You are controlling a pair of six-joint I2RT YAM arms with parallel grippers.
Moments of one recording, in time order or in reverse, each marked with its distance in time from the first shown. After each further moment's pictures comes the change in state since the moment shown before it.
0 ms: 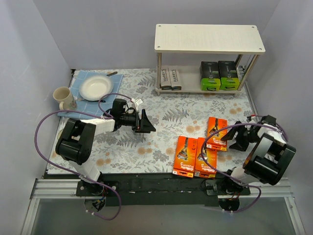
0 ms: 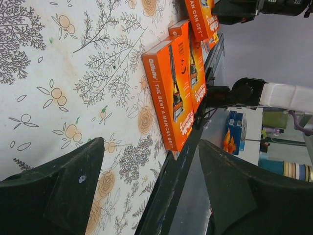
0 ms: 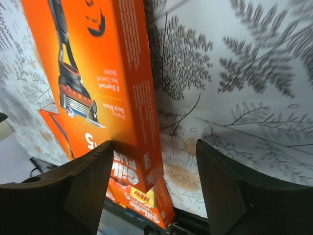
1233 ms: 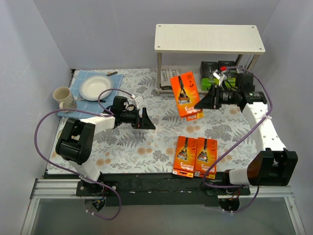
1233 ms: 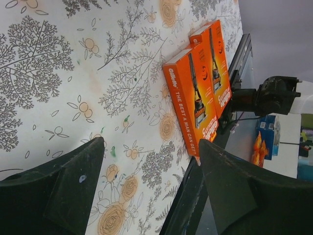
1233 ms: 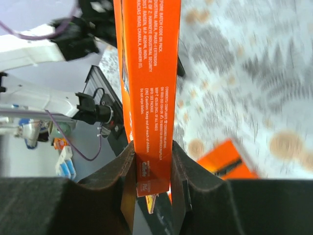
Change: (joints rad) left arm -0.004 0.001 0.068 -0.088 -0.079 0.138; right arm 0.552 -0.074 0.463 -0.007 -0.476 0.122
